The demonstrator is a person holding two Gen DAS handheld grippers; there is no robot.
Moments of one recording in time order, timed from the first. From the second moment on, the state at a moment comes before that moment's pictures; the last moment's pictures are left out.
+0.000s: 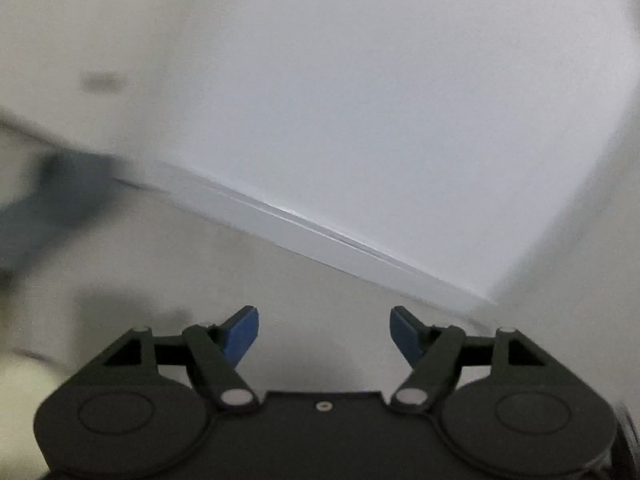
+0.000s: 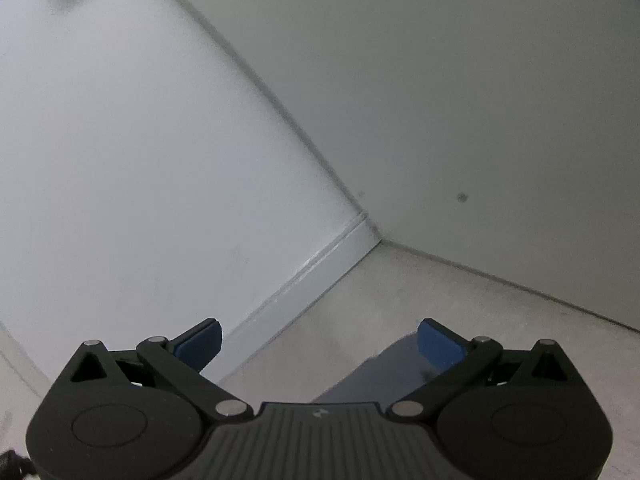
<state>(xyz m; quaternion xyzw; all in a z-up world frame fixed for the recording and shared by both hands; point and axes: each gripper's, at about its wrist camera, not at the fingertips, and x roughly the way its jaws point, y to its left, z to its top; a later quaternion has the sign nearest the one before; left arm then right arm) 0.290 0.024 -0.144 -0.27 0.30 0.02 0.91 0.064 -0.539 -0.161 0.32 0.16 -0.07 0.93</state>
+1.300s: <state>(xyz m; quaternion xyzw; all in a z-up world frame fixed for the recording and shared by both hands) 0.303 0.091 -0.112 -0.32 0.26 0.14 0.90 0.073 -0.519 -0.170 0.32 0.16 -0.08 0.93</state>
